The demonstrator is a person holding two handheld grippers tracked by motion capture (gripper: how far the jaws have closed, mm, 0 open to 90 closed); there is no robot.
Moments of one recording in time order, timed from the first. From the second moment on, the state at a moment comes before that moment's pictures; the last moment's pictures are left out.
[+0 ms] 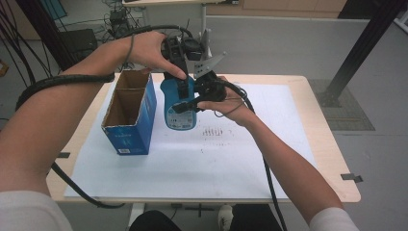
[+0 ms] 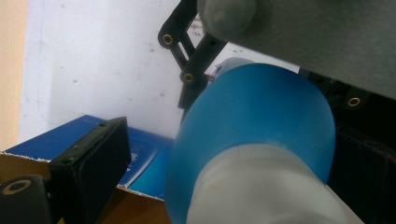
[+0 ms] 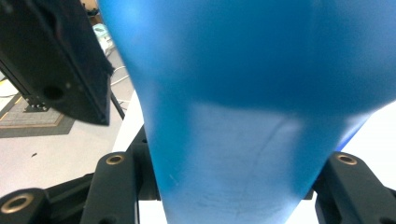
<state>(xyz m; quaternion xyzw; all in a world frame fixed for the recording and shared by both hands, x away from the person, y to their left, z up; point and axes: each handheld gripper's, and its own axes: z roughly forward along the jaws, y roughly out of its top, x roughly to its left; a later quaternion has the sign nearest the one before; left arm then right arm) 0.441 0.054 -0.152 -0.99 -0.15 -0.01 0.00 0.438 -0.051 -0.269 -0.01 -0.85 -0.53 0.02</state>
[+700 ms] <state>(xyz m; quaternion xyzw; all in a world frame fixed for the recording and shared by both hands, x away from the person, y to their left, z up) 0.440 0.053 -0.149 -0.99 -0.15 -0.01 0.00 0.438 -0.052 -0.269 -0.01 -0.85 -0.53 0.02</state>
